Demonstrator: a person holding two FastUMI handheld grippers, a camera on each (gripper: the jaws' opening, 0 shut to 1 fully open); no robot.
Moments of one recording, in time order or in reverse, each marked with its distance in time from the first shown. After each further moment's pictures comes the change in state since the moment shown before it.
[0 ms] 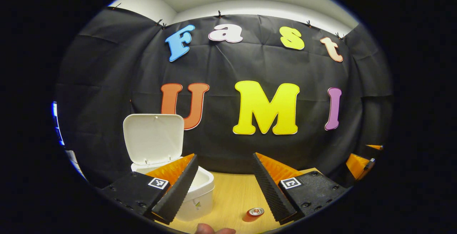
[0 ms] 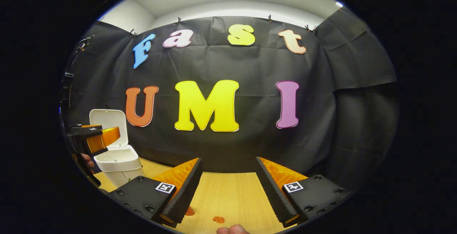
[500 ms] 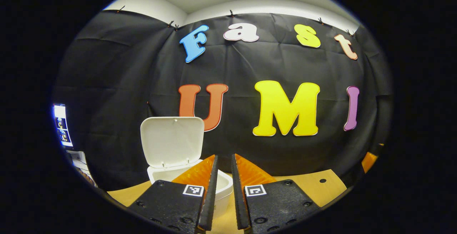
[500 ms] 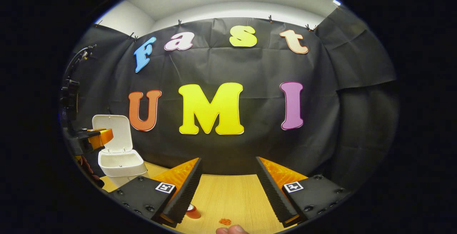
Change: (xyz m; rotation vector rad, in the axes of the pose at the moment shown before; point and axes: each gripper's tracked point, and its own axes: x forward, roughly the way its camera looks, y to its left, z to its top) left arm 0.014 0.030 0.009 0.008 -0.006 0.126; right arm 0.004 0.015 0.015 0.030 -0.023 0.023
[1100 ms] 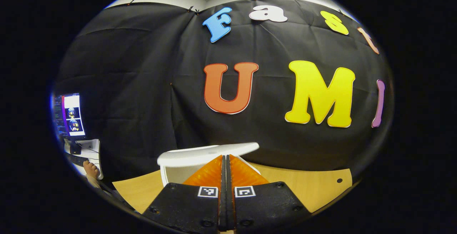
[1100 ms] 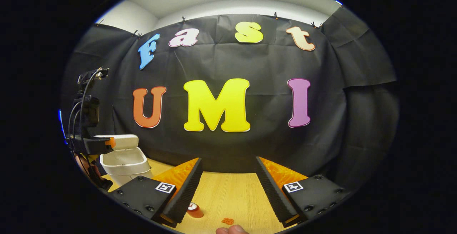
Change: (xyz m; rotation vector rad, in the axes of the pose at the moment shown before) left arm 0.035 0.056 -0.044 -0.046 0.155 0.255; right arm 0.009 0.015 -0.004 -0.006 0.025 0.046
